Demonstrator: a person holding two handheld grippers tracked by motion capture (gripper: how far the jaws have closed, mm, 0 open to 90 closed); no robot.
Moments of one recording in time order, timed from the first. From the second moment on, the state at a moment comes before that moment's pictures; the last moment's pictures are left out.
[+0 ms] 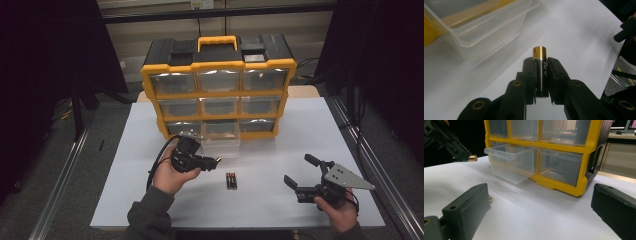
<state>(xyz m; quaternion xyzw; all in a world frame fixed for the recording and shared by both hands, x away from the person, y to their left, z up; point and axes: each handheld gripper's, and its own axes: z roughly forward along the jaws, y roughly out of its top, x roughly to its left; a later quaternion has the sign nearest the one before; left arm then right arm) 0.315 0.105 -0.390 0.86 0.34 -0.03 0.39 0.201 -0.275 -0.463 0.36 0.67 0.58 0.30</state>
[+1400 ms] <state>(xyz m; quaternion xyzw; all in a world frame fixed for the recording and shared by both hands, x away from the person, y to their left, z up) 0.355 0.089 -0.345 0.86 0.34 0.01 0.38 0.202 -0.276 -0.463 0.36 0.67 0.58 0.30</state>
